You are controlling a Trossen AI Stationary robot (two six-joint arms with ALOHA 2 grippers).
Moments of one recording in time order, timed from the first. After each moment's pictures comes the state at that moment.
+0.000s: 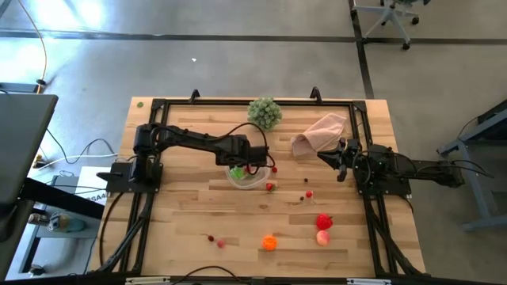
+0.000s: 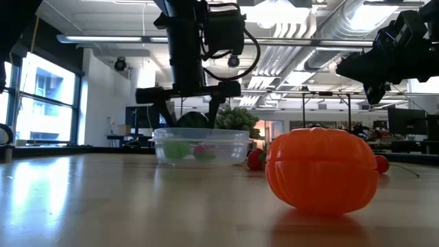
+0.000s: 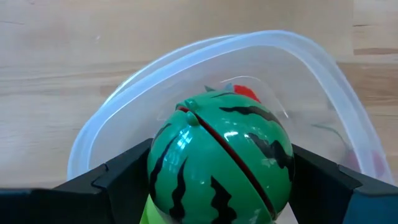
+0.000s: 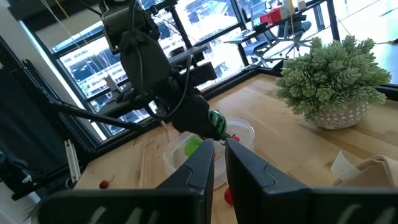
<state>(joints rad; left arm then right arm) 0.16 1.98 1.46 -0.90 -0.32 -1.46 -0.08 0.05 0.01 0.03 0.13 0.42</state>
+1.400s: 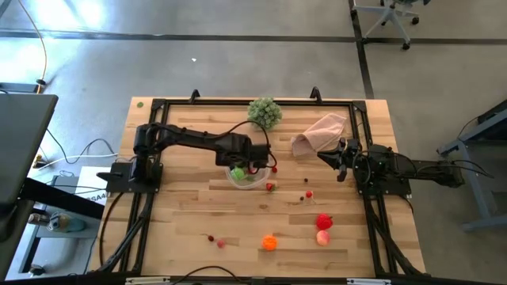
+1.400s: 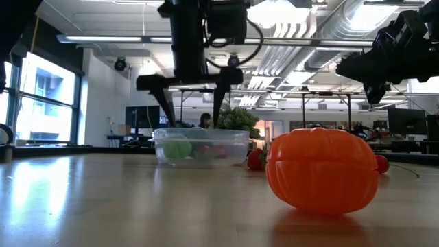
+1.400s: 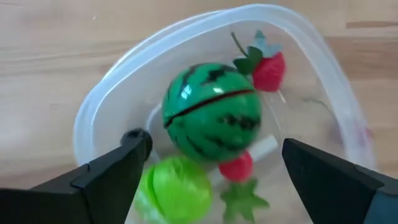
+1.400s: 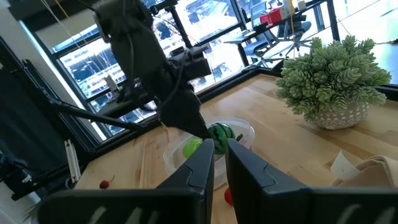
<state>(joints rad) 0.16 1.98 1.55 -1.01 -0.23 -1.44 -0.08 0.05 0.01 0.03 0.13 0.42</state>
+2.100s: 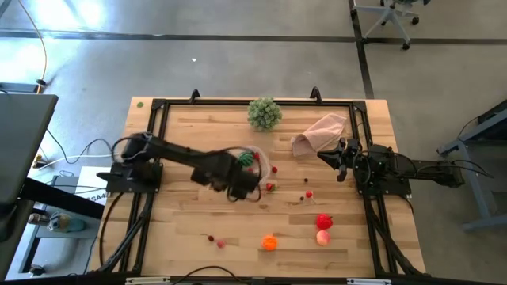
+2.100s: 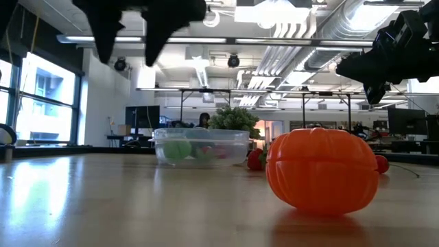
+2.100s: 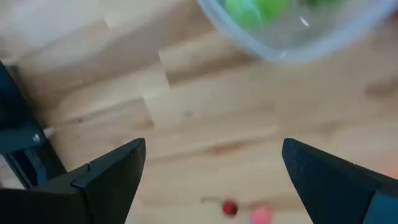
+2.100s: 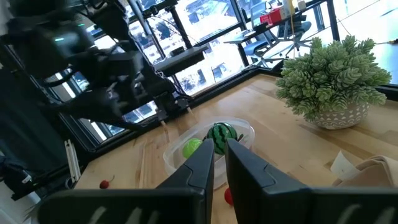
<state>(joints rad) -0.11 1.91 1.75 -1.54 -0.03 -1.46 -0.08 0.05 0.01 0.03 0.13 0.42</state>
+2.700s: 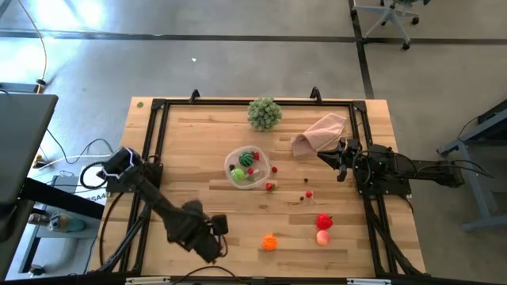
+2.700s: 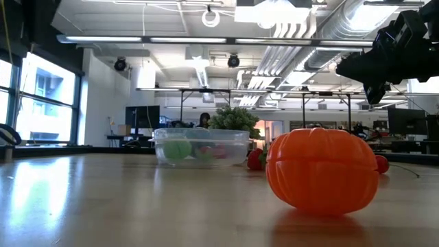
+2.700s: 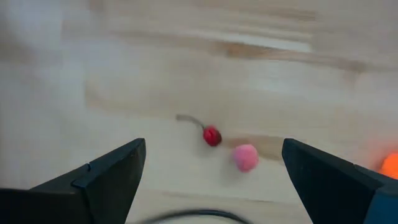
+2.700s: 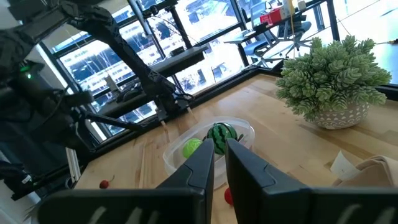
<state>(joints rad) -0.59 1.87 1.57 -1.32 -0.12 -2.47 -0.08 0.05 0.01 0.03 0.13 0.42</state>
